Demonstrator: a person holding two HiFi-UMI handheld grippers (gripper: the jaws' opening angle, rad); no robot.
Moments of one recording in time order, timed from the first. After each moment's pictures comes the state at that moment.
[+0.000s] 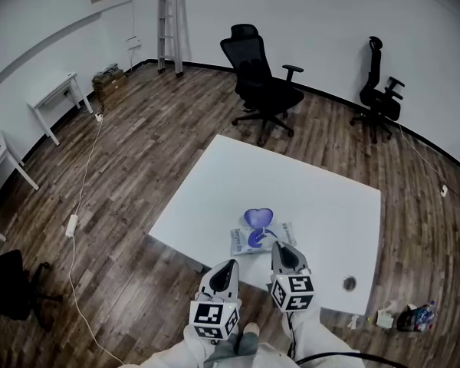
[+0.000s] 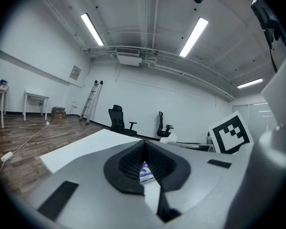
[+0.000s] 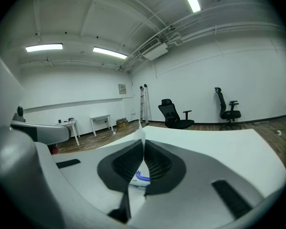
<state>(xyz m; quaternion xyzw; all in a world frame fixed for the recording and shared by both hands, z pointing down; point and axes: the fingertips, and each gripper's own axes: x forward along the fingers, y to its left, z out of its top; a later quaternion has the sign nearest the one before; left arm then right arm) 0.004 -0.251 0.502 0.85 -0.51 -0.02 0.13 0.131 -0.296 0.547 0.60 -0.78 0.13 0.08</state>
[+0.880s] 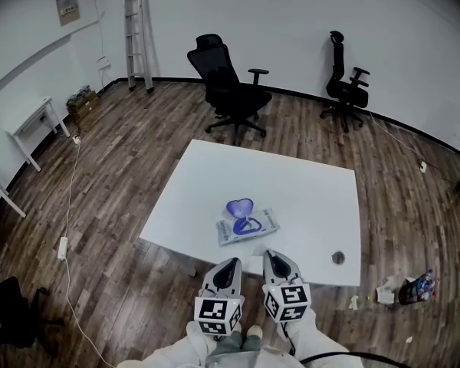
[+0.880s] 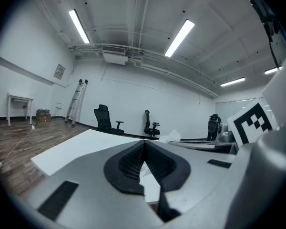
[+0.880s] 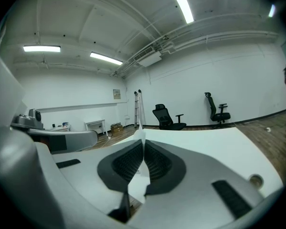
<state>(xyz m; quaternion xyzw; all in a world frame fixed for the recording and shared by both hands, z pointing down) 0.036 -0.199 0.493 0.89 -0.44 -0.01 0.11 0.127 -0.201 0.526 0.64 -0.76 0.12 0.05</state>
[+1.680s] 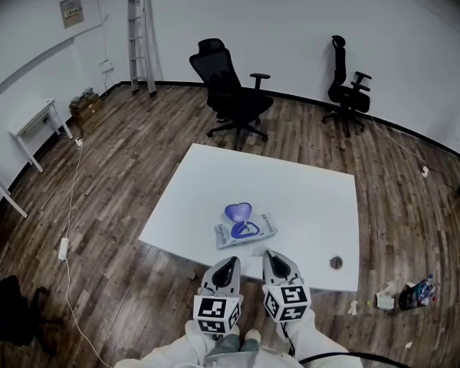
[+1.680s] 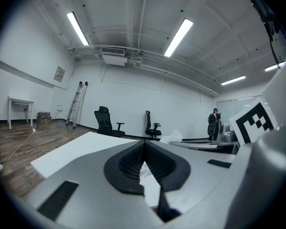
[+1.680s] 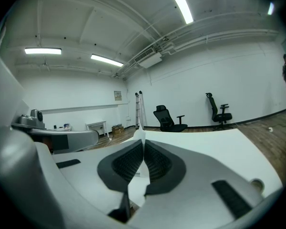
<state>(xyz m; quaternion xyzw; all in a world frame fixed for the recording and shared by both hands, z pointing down) 0.045 -0.206 0.486 0.89 -0.44 -0.01 0.10 0.137 -0.206 0.520 0.63 -0.76 0.12 0.04</state>
